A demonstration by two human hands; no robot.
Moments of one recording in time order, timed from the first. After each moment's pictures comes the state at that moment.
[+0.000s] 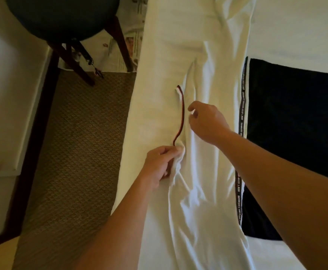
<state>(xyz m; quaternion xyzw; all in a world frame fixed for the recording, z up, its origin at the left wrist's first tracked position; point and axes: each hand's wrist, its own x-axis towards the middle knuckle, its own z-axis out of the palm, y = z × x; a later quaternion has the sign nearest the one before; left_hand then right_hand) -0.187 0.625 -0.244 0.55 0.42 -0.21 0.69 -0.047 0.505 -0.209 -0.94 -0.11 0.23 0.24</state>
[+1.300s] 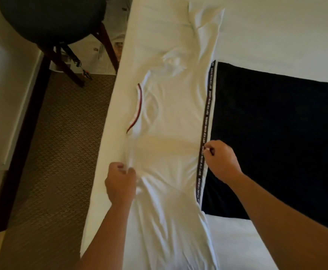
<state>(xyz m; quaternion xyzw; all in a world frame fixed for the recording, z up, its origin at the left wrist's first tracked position) -0.262 0.595 -0.224 0.74 0.55 -0.04 0.39 -0.129 0.356 -0.210 -0.93 -0.02 0.25 0.28</state>
